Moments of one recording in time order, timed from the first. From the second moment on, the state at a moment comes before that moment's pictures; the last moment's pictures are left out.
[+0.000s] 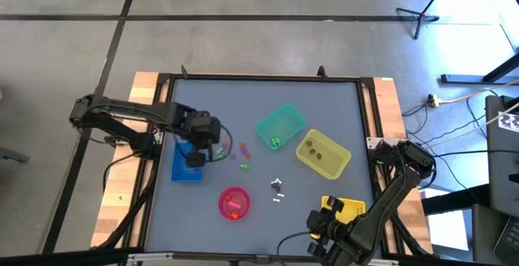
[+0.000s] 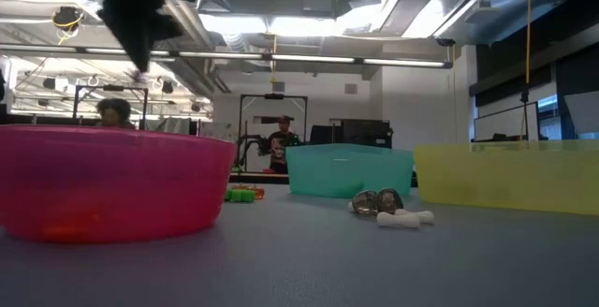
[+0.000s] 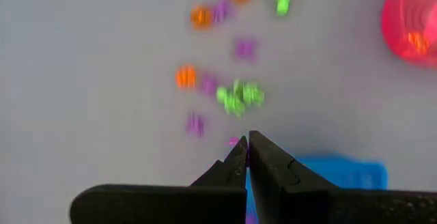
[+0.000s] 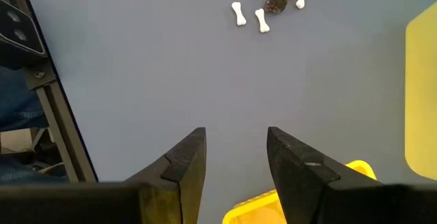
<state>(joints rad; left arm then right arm) -0.03 1.29 1.11 -1.11 -0.09 -0.02 0.92 1.93 1.58 -1.12 0.49 1.33</state>
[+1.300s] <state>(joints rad) -0.11 1.21 1.11 -1.40 -0.14 -0.24 0.92 1.93 1.58 -1.12 0.49 1.33</state>
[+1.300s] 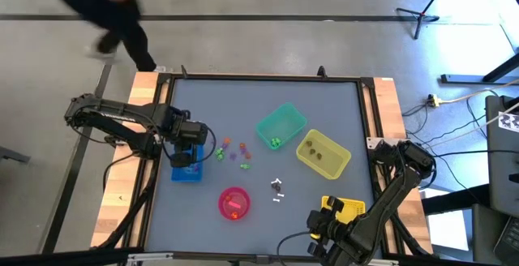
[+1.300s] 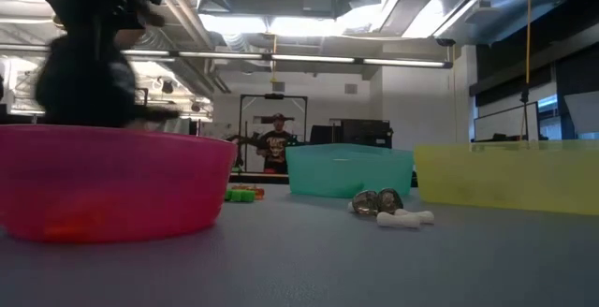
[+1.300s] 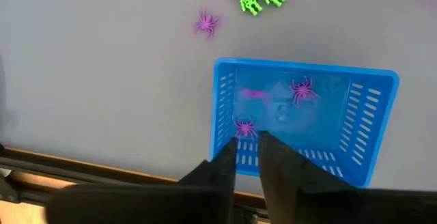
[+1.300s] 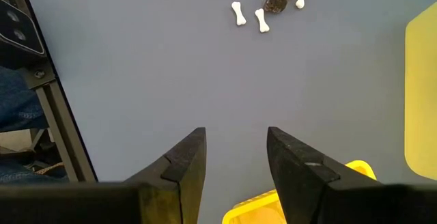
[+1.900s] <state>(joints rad) -0.11 1.21 1.11 -1.36 -0.15 -0.26 0.92 1.93 1.58 -1.12 0.49 1.33</state>
